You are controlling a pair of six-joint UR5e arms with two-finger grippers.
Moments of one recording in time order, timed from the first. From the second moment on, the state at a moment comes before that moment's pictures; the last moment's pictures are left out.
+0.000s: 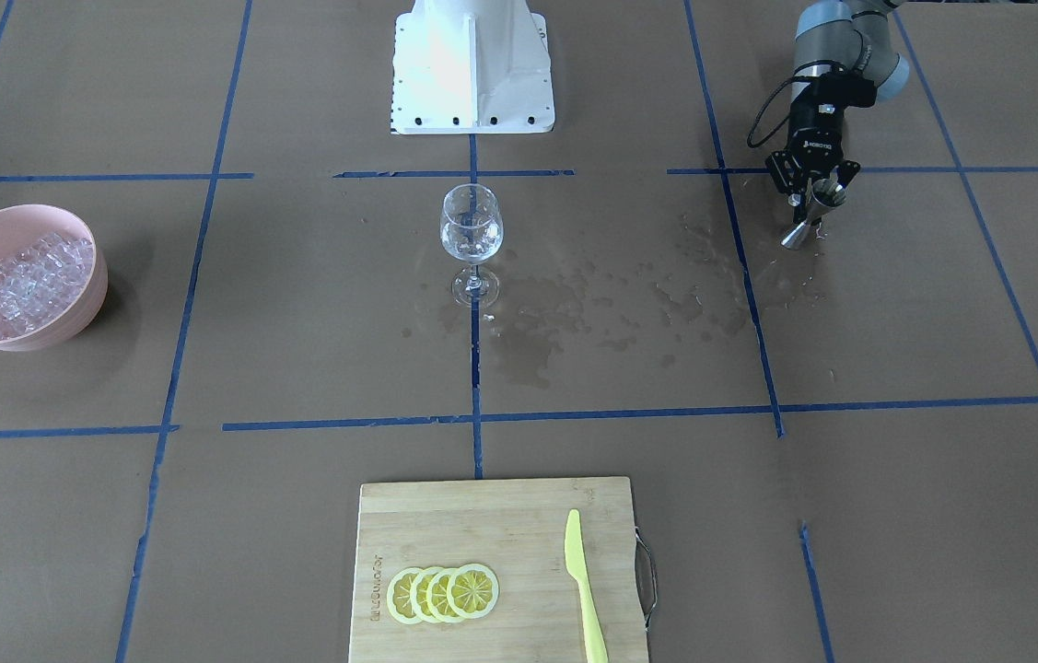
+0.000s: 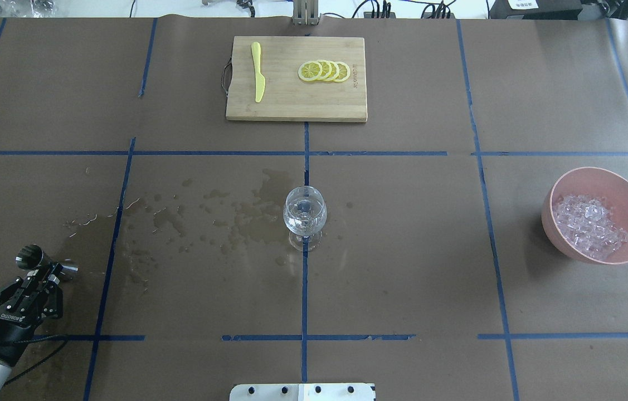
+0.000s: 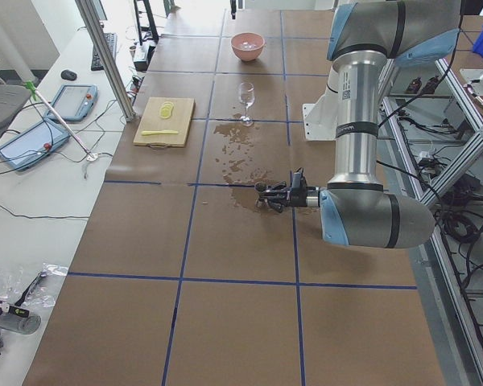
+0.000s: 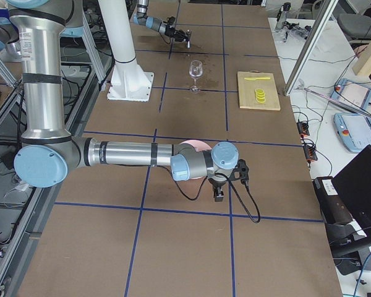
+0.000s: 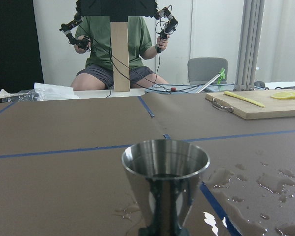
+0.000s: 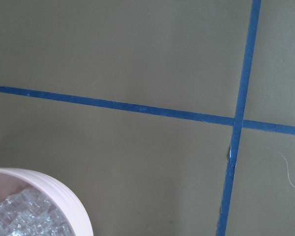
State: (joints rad) left arm 0.14 -1.35 -1.49 -3.08 -0.20 -1.13; right arm 1.44 -1.57 1.55 -1.36 2.47 0.09
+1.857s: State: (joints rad) left arm 0.01 -1.83 -1.70 -3.15 -0.21 -0.13; right arm 1.44 -1.57 1.55 -1.33 2.47 0.10
